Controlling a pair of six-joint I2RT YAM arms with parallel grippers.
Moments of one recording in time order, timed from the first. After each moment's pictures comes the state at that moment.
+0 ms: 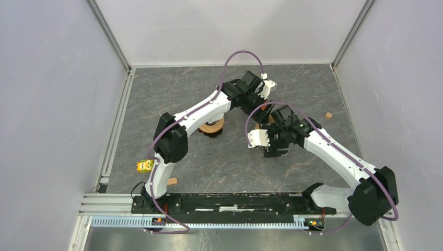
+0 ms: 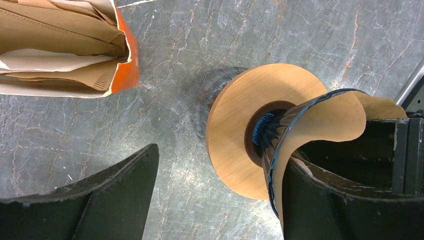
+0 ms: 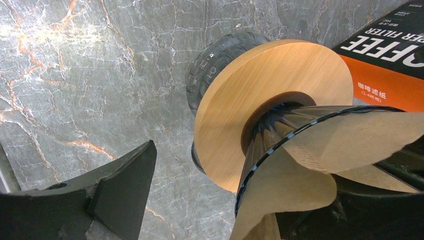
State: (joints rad) left arm -0.82 2.14 2.00 -0.73 0.28 -0.07; right arm 0.54 1.22 0.93 -0.87 -0.20 -1.16
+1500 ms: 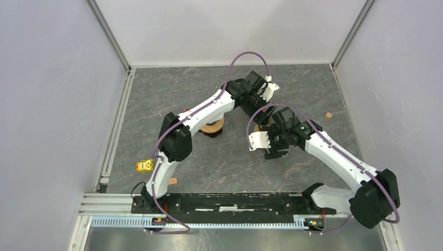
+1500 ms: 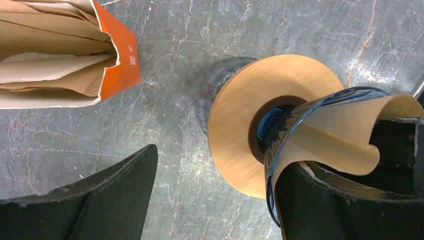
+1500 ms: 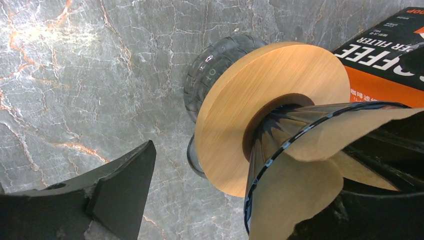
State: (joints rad) left arm -0.83 2.19 2.08 -0.83 0.26 0.03; right arm 0.54 1.19 0.89 -0.83 -0.21 -1.21
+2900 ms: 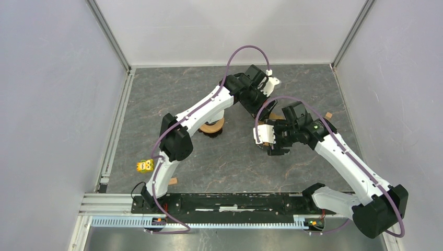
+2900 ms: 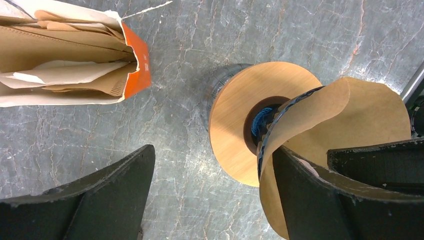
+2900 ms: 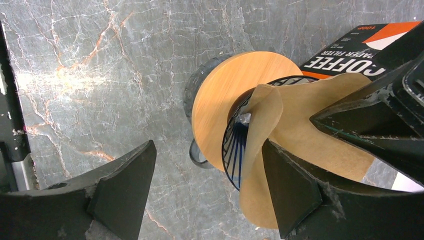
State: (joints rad) left arm -0.83 2.21 2.23 -0.93 0.26 0.04; right arm 0.48 1.10 0.99 -0.93 -0.37 -1.16
